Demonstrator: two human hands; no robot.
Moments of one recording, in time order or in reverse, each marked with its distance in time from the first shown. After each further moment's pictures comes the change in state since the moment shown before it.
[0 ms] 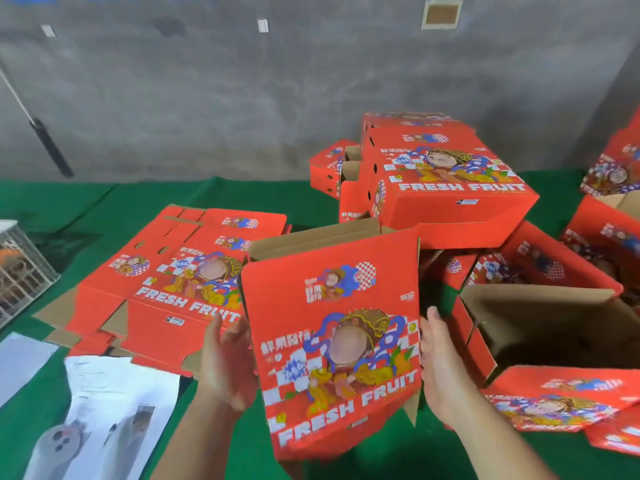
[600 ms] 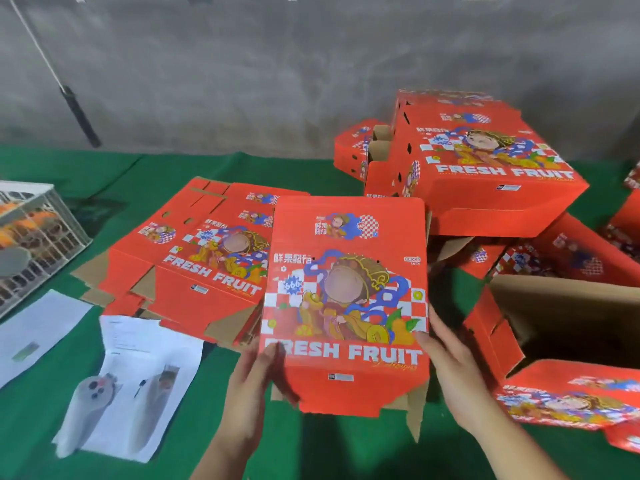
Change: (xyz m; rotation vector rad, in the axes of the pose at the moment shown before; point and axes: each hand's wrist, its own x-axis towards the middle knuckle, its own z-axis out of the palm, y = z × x) left_hand -0.043 -0.053 -0.059 0.544 -0.014 0.295; right_hand -0.016 0.023 -0.002 -0.170 -0.122 -0.131
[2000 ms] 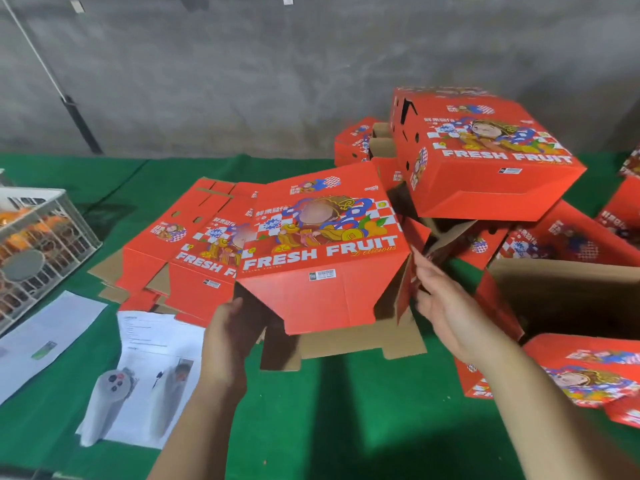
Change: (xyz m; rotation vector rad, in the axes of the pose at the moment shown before) left_hand 0.019 0.064 -0.032 -0.227 0.239 -0.071; right_hand -0.016 -0.092 0.042 -0.049 -0.223 -0.099
